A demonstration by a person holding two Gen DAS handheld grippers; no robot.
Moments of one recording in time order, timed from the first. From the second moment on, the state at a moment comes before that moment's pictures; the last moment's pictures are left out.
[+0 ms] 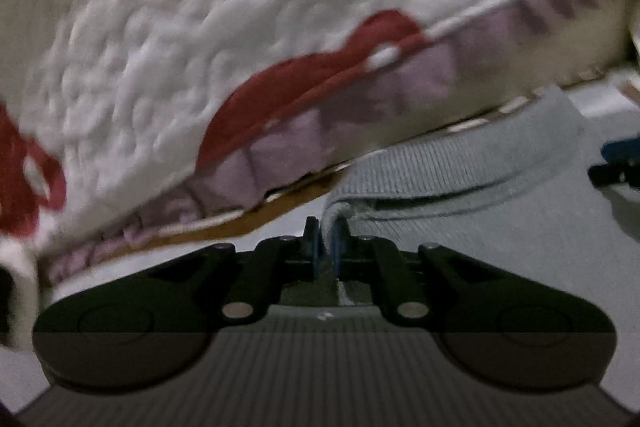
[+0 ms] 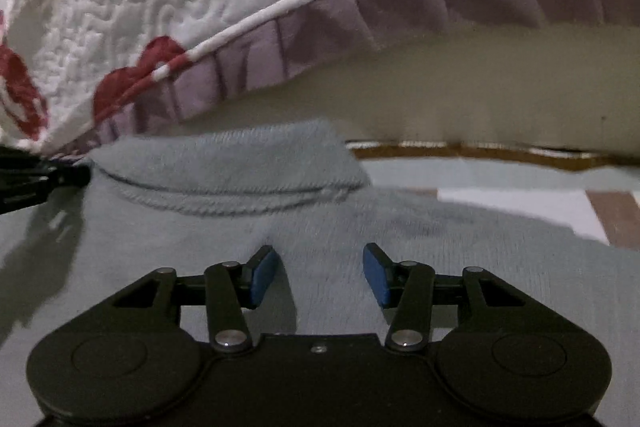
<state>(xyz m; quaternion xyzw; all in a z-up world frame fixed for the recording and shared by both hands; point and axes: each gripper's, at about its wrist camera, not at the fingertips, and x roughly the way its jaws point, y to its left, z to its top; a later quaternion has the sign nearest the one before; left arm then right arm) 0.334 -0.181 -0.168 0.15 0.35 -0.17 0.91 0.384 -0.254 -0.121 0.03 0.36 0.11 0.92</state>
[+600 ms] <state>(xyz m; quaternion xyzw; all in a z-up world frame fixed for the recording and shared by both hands) 0.232 -0.133 -0.160 0.08 0.38 -0.21 0.90 0.313 -0.345 -0.106 0.08 0.38 0.04 0.92</state>
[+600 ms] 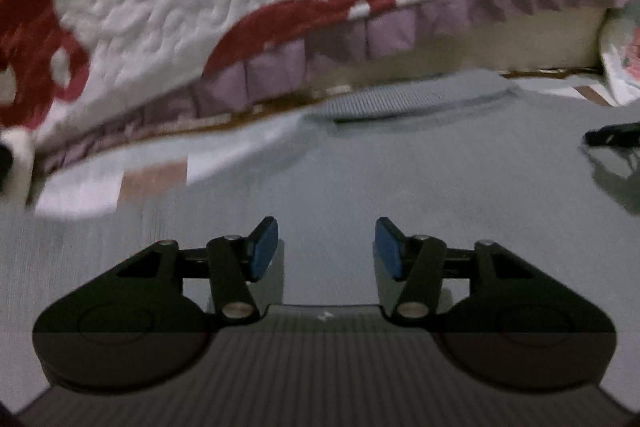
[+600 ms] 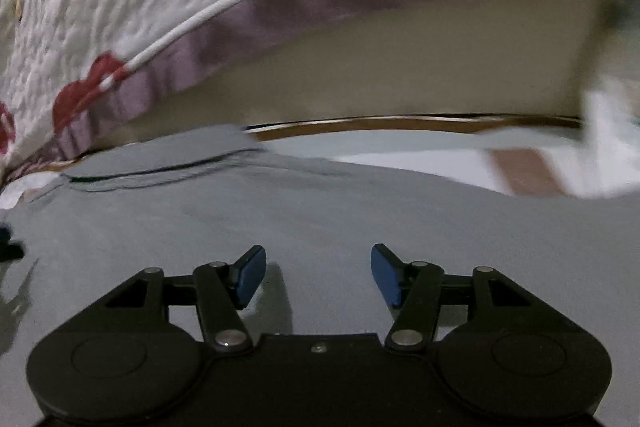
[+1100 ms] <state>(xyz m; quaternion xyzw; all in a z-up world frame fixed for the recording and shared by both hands) 0.167 -0.078 -0.167 0.04 0.45 -0.16 0.88 0.127 -0.477 -0.112 0.33 0.37 0.02 0.87</state>
